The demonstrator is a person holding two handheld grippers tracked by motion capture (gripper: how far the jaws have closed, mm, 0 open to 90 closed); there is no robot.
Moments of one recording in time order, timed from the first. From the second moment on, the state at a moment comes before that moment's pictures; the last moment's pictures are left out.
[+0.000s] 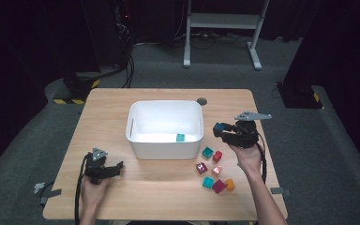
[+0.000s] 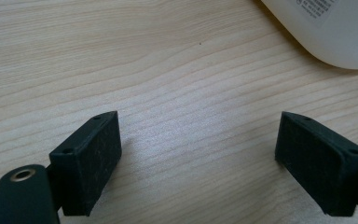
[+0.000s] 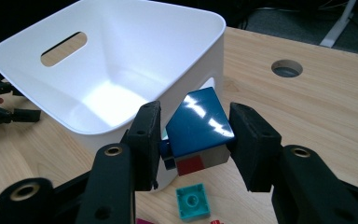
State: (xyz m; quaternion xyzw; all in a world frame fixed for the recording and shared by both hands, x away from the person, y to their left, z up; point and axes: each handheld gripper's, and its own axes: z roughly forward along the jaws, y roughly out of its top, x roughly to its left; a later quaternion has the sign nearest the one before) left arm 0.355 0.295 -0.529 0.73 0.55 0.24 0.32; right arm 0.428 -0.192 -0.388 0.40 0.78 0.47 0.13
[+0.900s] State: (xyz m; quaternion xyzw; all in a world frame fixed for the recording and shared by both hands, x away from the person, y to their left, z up) left arm 0.355 0.295 -0.529 0.73 0.55 0.24 0.32; right arm 0.436 -0.169 -0.359 0.37 0.78 0.49 0.12
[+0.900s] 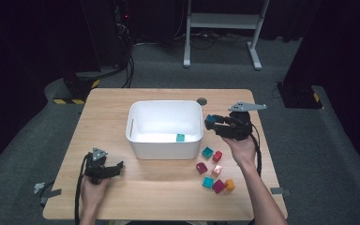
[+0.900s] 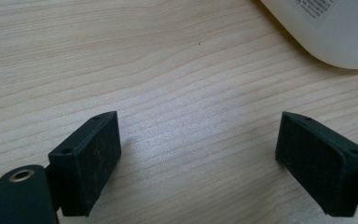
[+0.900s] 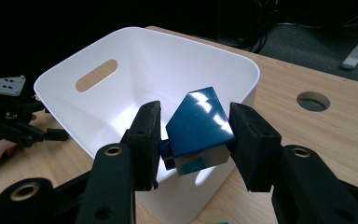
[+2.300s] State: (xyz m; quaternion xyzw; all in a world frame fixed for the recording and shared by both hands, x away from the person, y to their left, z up) left arm 0.355 0.295 -0.529 0.73 0.55 0.24 0.32; right arm 0.479 -0.084 -0.369 0.33 0.81 0.47 0.08
